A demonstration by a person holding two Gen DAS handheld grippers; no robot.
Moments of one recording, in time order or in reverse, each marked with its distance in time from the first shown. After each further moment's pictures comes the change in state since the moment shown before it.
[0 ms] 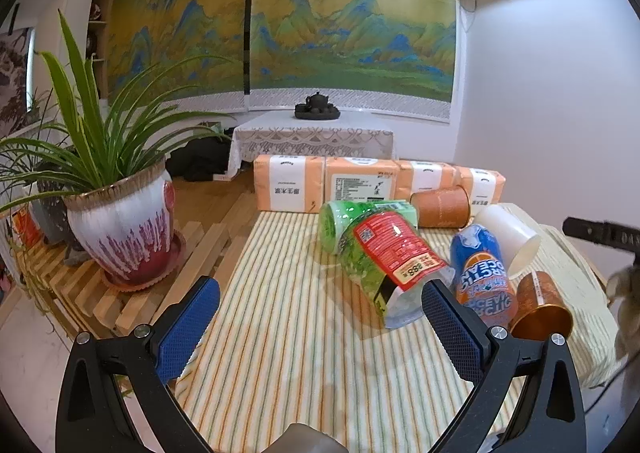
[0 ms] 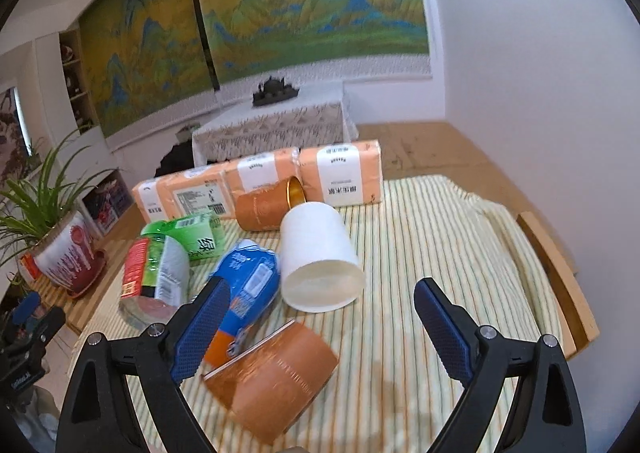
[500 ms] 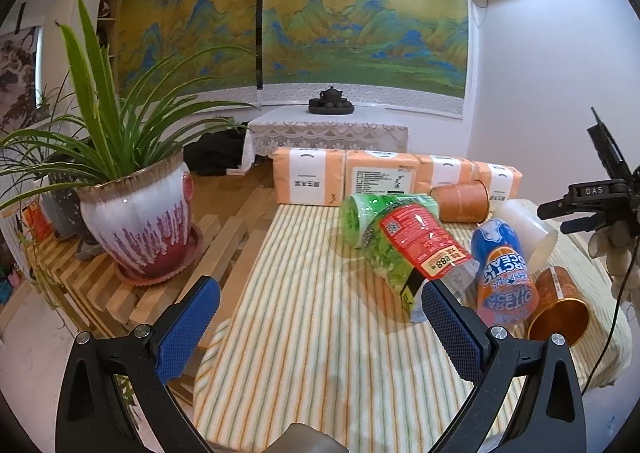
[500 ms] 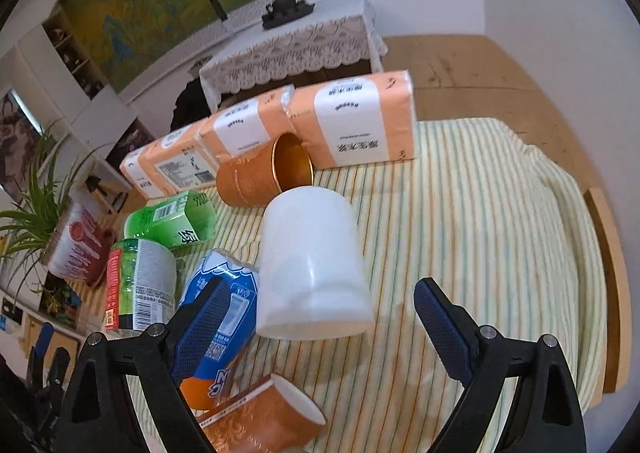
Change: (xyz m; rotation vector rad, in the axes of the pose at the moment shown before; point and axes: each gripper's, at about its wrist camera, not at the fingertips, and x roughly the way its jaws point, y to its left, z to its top) left arm 0.002 0.017 -0.004 -0.006 0.015 0.046; right arm 0.102 -0.025 0.049 0.047 0.354 0.157
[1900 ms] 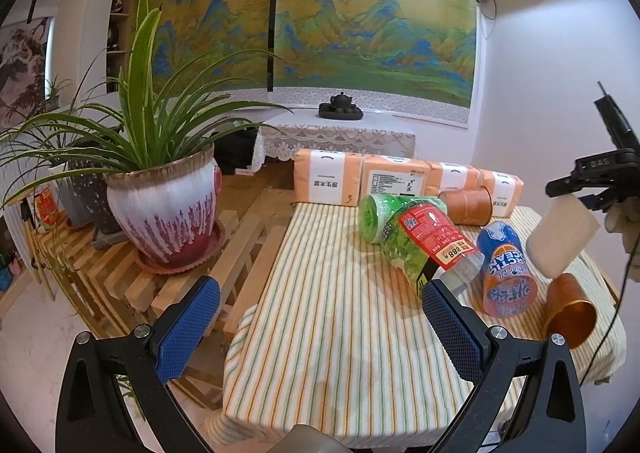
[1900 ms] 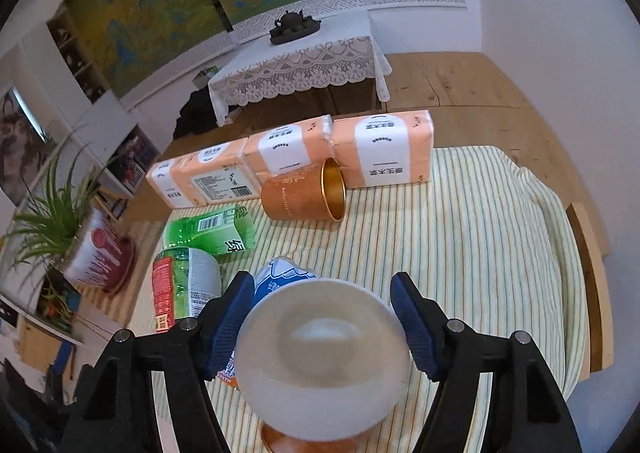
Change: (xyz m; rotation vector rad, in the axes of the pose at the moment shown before) left arm -0.029 0.026 -0.011 -0.034 -0.021 0.010; right arm -0.047 0.051 0.002 -0.015 -0.057 -0.048
